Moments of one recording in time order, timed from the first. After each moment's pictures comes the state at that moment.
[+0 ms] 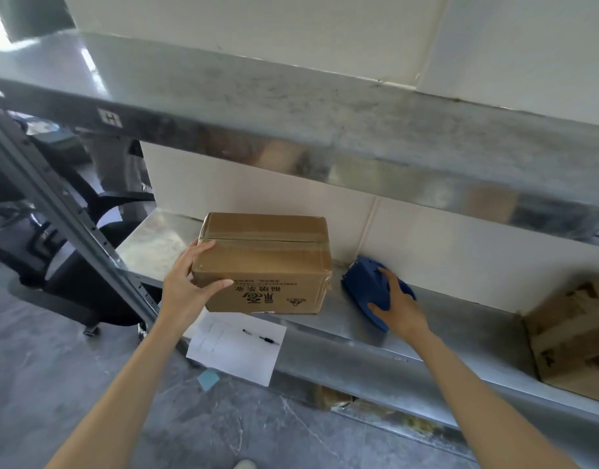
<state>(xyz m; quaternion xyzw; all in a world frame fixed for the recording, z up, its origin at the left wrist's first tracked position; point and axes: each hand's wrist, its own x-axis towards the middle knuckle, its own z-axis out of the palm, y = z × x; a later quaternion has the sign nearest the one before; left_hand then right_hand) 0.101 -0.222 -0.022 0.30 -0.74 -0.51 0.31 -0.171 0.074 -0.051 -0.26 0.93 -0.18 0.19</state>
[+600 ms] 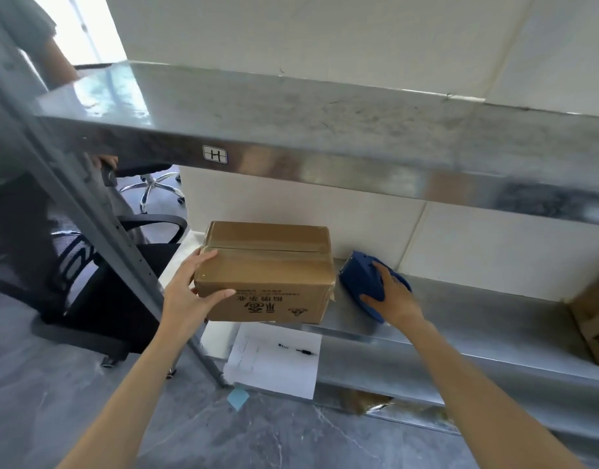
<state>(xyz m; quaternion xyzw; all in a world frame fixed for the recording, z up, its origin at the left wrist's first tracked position) 0.160 -0.336 -0.010 0.26 -0.77 -0.51 0.29 -0.108 -0.046 -0.052 -0.24 0.94 -0.19 0.16</state>
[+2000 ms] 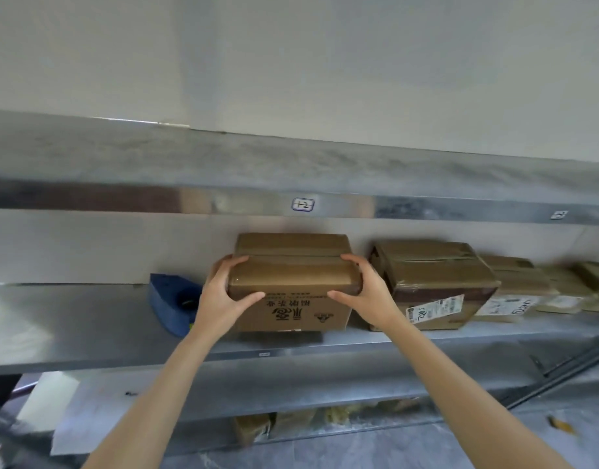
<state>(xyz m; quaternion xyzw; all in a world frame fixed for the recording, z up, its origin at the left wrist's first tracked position) -0.079 0.021 0.026 0.06 -0.83 -0.50 0.25 -0.190 0.292 0.069 -0.23 0.87 -0.43 0.05</state>
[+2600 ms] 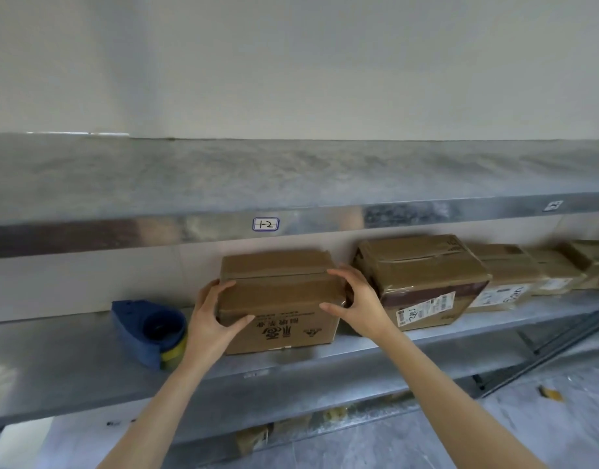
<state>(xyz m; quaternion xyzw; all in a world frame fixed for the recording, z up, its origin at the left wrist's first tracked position) -0.118 0.028 -0.019 0.09 -0.85 -0.47 0.22 -0.226 0.308 0.031 -0.23 0.88 -0.41 0.04</state>
